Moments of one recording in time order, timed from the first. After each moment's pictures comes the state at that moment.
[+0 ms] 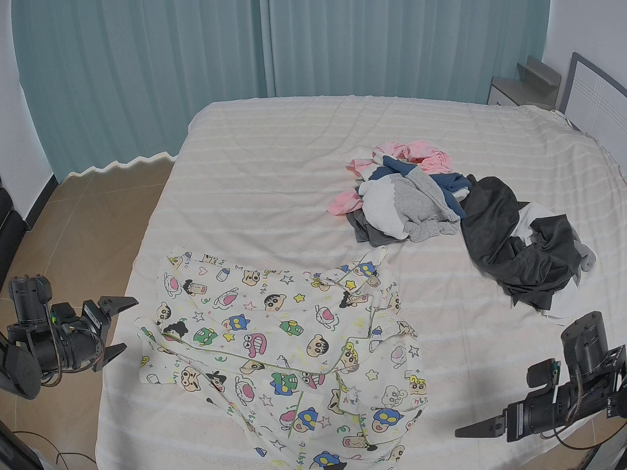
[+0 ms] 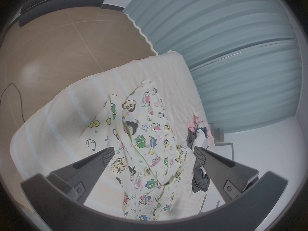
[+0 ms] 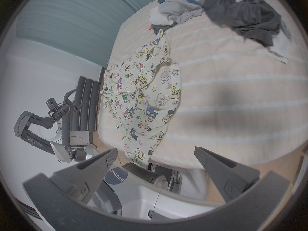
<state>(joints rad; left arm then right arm) 0.22 1.66 -0.24 -0.86 -0.48 -0.92 0.45 1.40 -0.20 -0.26 0.32 0.49</state>
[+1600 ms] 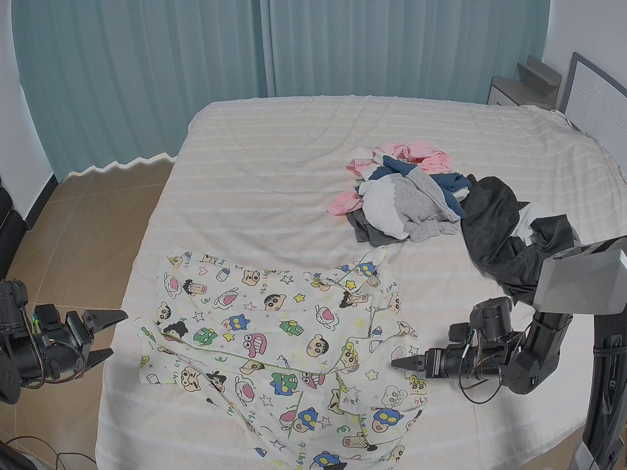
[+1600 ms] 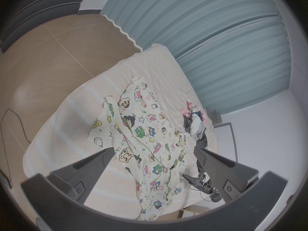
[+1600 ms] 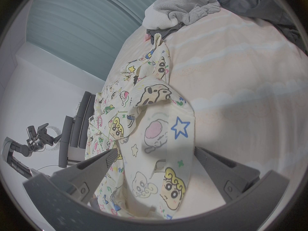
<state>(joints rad) 0.34 1.47 -0.23 -0.62 -0.66 -0.65 0.32 2.32 -0.51 -1.09 0.40 0.45</state>
